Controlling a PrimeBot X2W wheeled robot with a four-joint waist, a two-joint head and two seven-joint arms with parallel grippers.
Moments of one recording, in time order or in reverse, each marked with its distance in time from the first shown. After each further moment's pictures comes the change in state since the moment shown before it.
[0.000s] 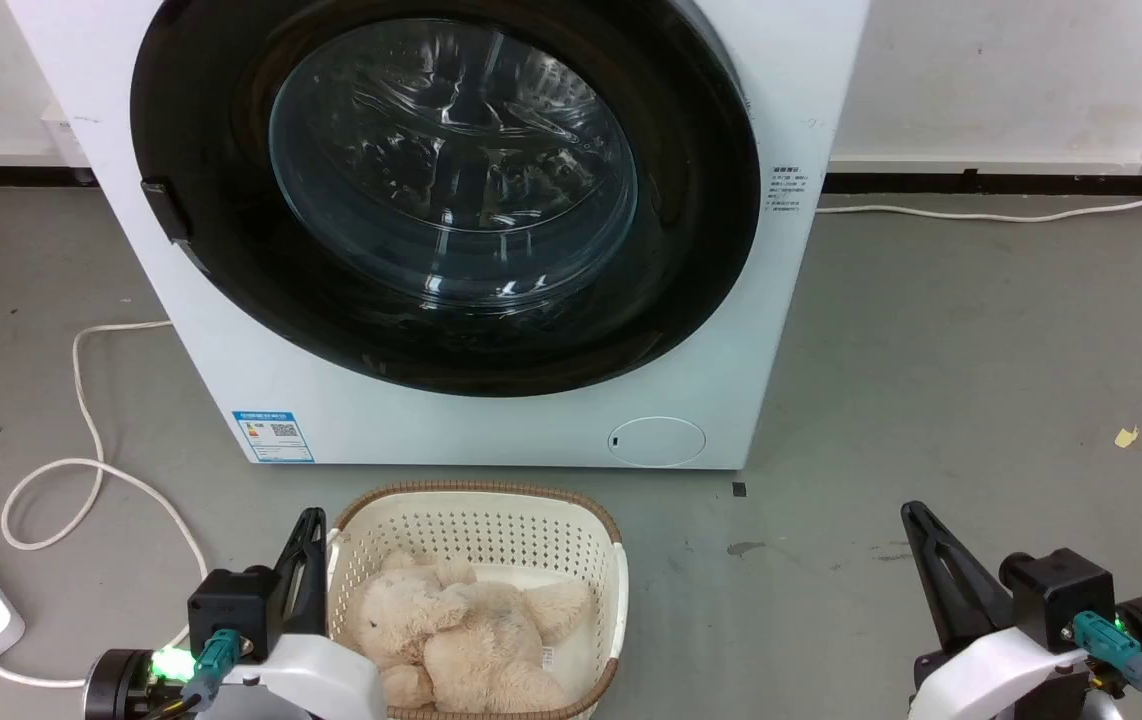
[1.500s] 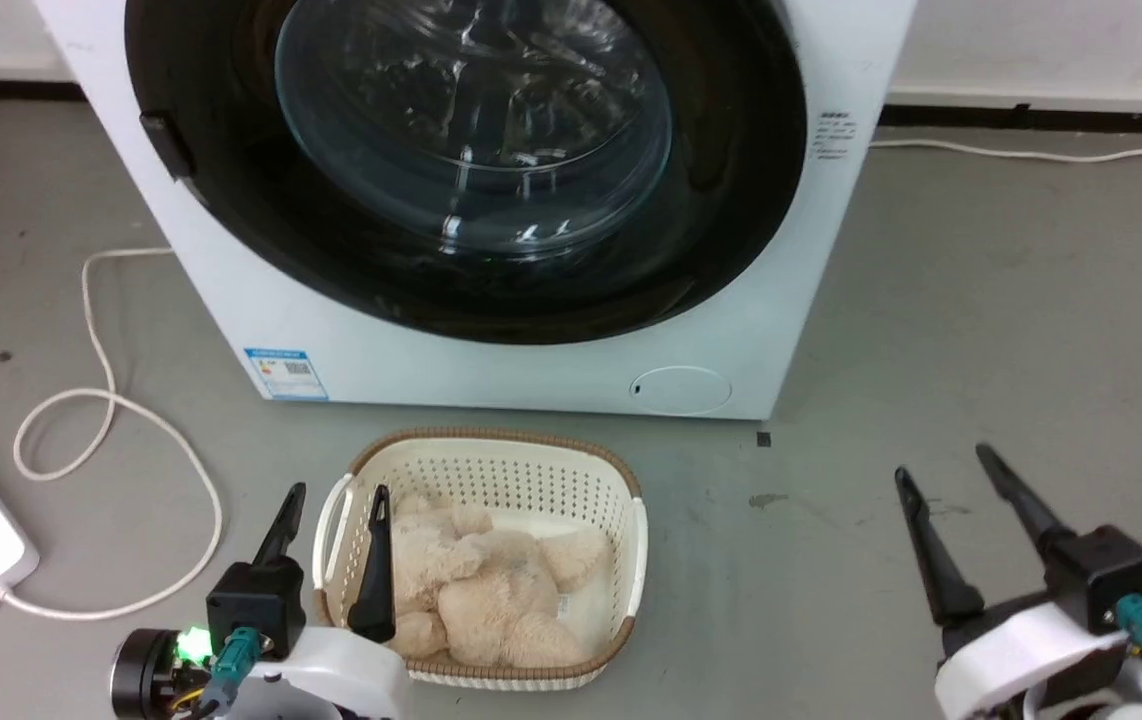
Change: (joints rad) left arm -0.018 0.000 -0.054 -0.006 -0.025 0.021 -0.061; right arm -0.031 -0.046 -0.003 -0.033 0.005 0.000 -0.061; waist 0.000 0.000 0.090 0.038
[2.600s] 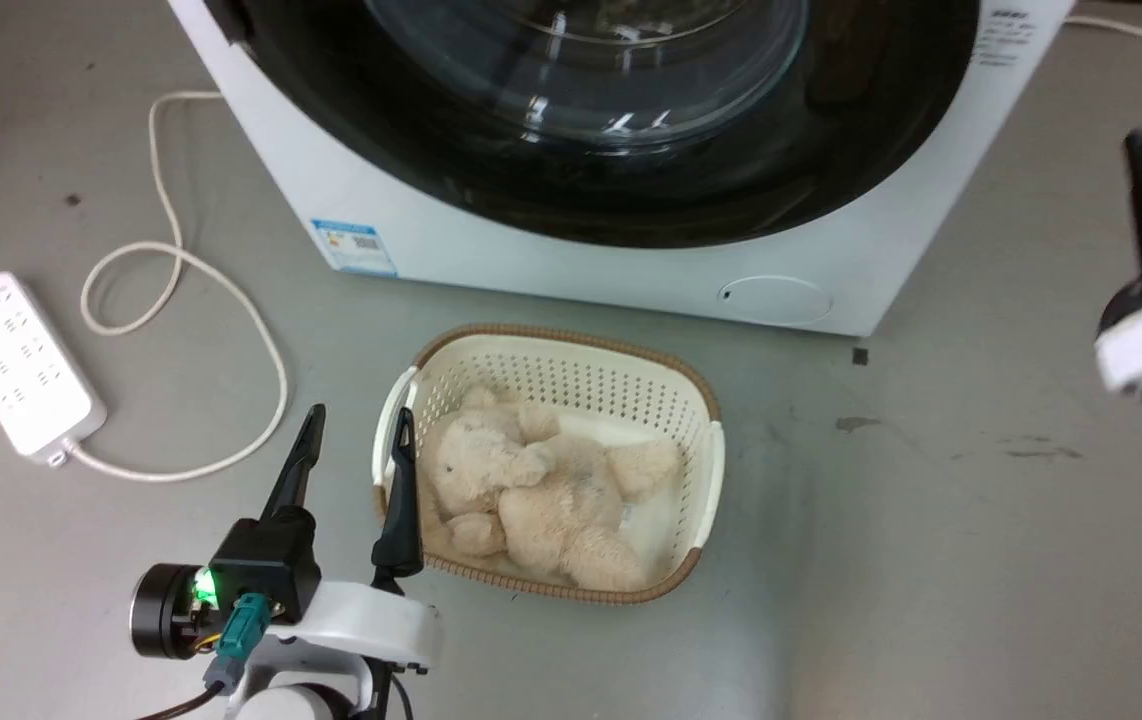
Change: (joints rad) left arm -0.084 0.000 -0.065 -0.038 -0.048 0.044 -0.073; right arm -0.494 -0.048 -0.178 0.099 0.427 -0.001 0.284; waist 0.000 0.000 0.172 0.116
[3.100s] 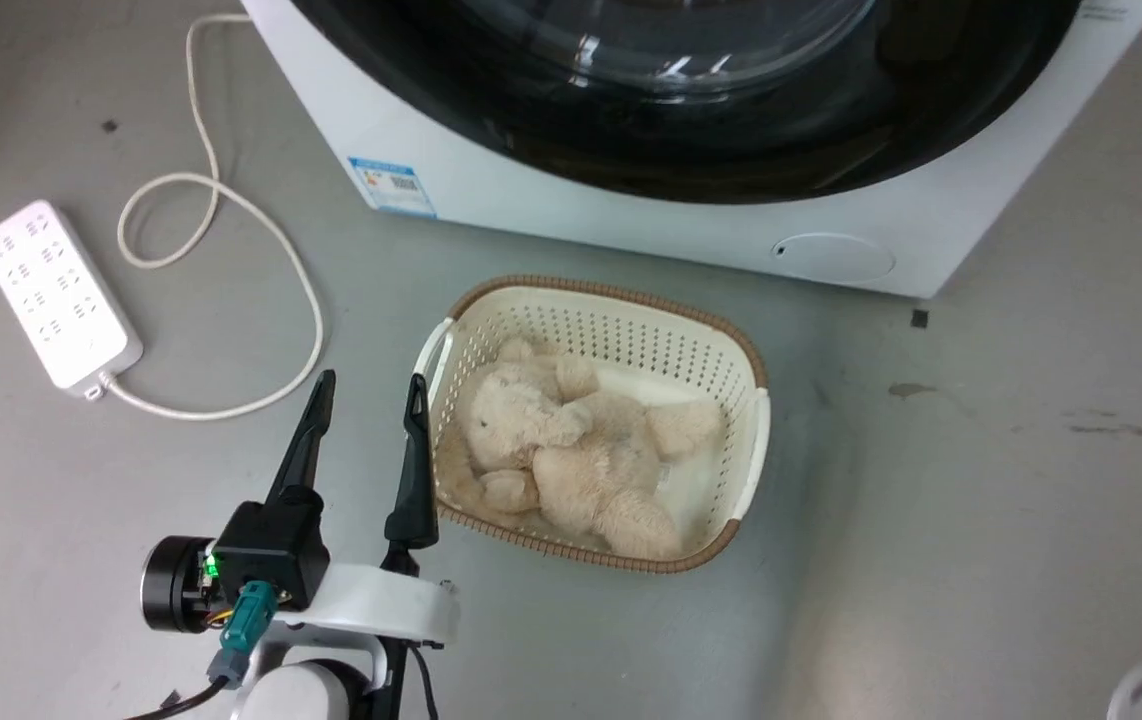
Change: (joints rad) left arm -0.040 0.000 -0.034 -0.017 -0.021 0.024 -0.033; right arm -0.372 0.070 -0.214 0.216 0.088 0.000 0.267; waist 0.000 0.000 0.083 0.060
